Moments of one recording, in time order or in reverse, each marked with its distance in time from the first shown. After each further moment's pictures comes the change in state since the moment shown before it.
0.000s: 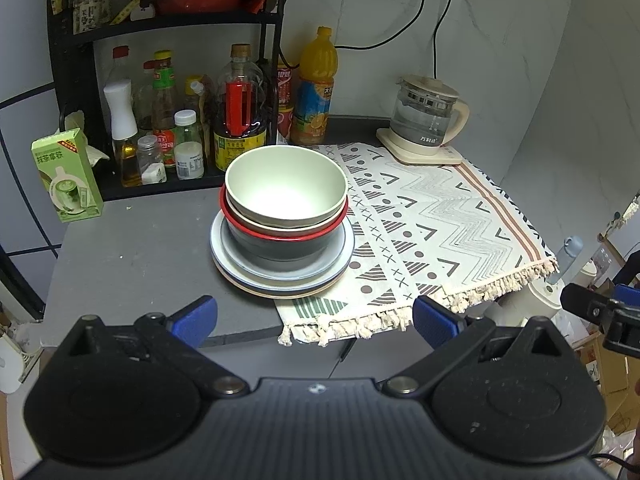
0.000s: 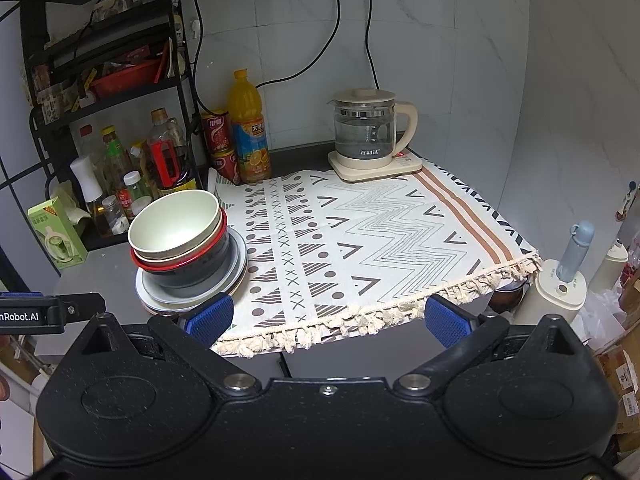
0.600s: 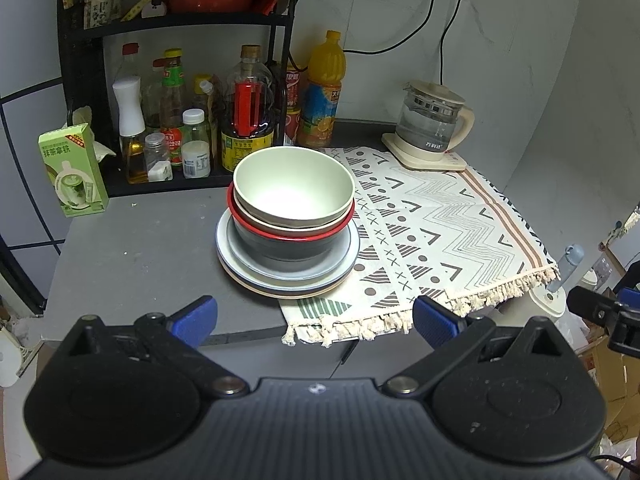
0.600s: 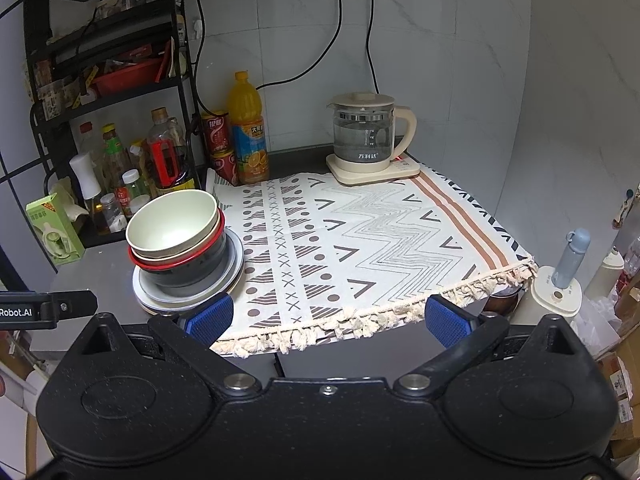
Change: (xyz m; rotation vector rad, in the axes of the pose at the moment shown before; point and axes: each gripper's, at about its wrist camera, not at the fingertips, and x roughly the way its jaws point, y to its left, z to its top) left arm -0.002 0.007 -0.003 -0.024 -0.013 0.004; right arm -0.001 0.002 0.001 -0.019 -0.008 -0.011
